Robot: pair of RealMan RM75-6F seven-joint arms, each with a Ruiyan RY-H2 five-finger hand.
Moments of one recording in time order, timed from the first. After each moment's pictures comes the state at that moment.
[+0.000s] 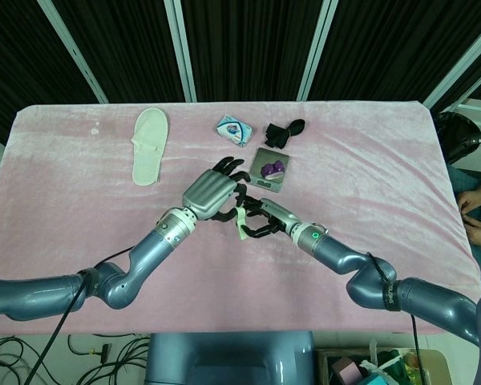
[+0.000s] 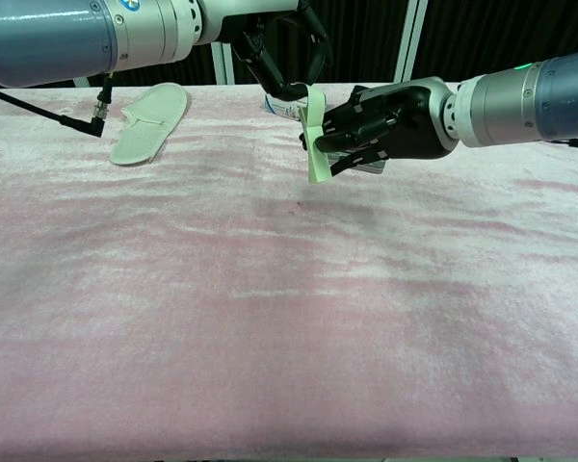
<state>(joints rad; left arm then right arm) -1.13 -1.49 -0.28 -1.52 0.97 0.81 0.27 0.96 -1.42 0.31 -1.36 -1.43 0.37 1.19</state>
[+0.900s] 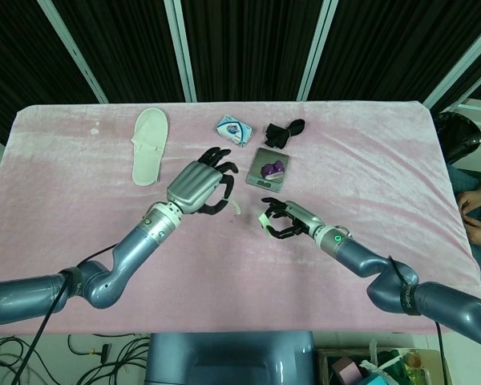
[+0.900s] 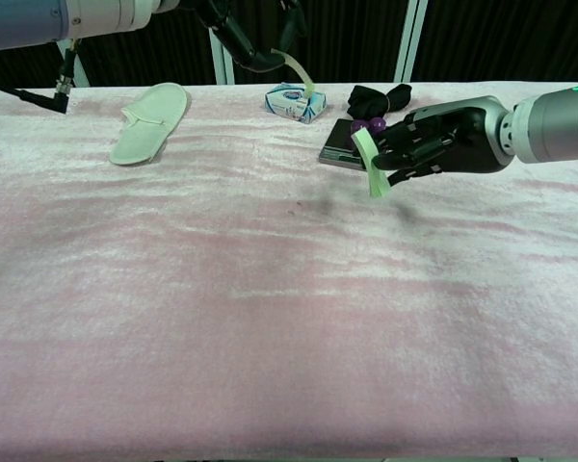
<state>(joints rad) -1.08 -1.39 -0.28 -1.59 1.00 0.85 0.23 0.93 -1.37 0.18 -1.32 -1.49 0.43 1.26</state>
